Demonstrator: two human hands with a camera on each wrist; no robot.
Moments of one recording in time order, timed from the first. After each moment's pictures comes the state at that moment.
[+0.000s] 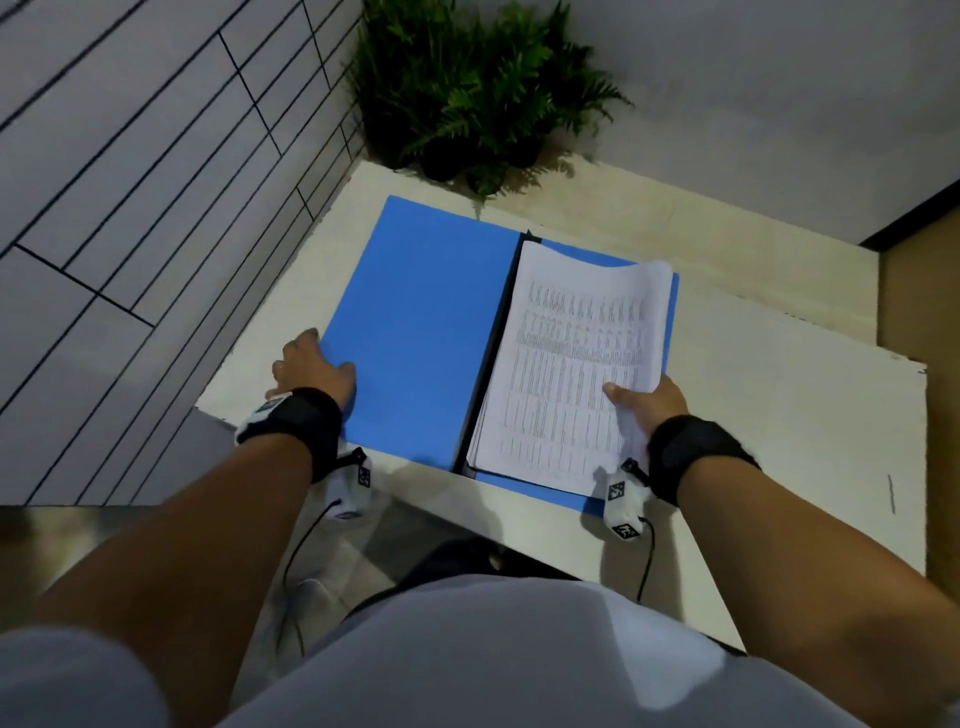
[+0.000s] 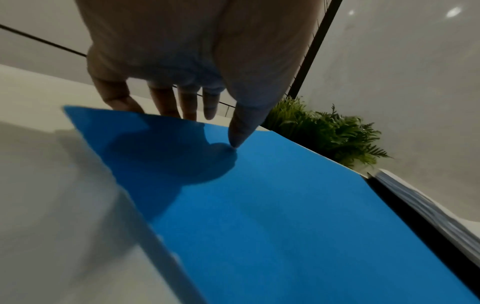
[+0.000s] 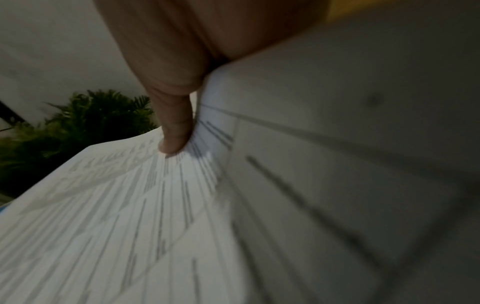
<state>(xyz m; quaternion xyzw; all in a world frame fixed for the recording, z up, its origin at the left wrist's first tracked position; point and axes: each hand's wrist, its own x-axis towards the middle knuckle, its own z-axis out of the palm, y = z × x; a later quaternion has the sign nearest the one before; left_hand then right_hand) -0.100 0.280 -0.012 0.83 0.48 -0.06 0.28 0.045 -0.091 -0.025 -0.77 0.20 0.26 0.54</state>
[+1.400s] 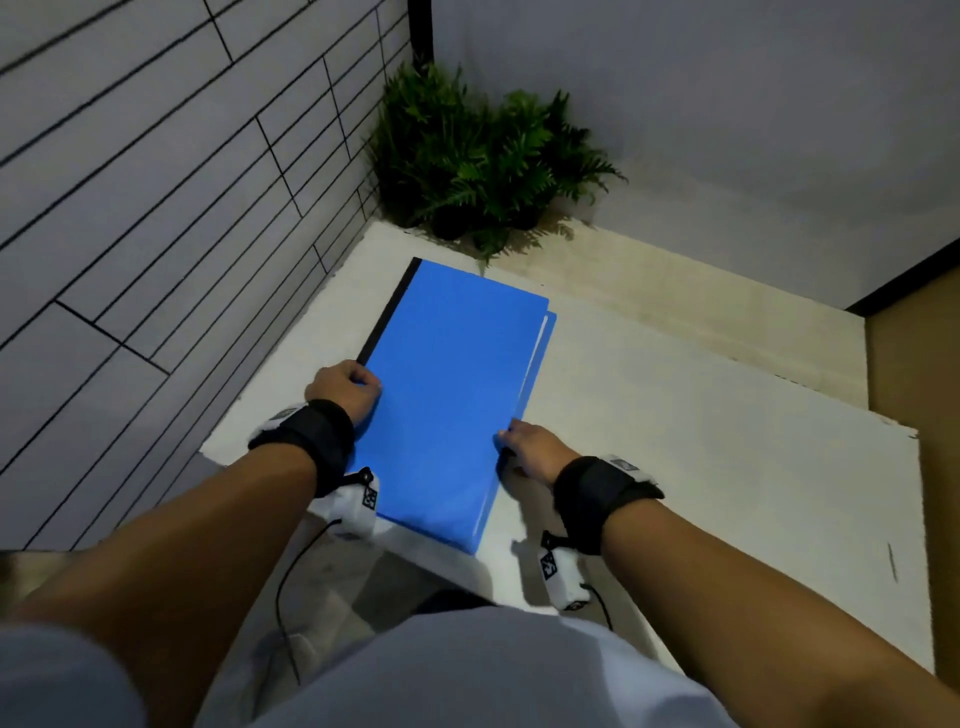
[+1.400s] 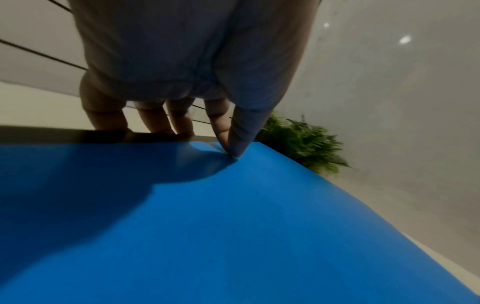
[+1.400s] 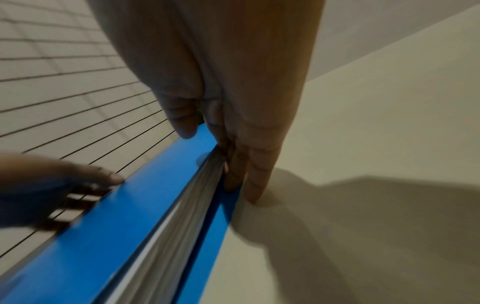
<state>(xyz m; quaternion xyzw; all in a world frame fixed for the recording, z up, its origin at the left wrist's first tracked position) -0.063 0.279 0.011 0.80 0.43 -0.05 0.42 0.014 0.030 0.004 -0.79 -0.06 0.46 0.40</state>
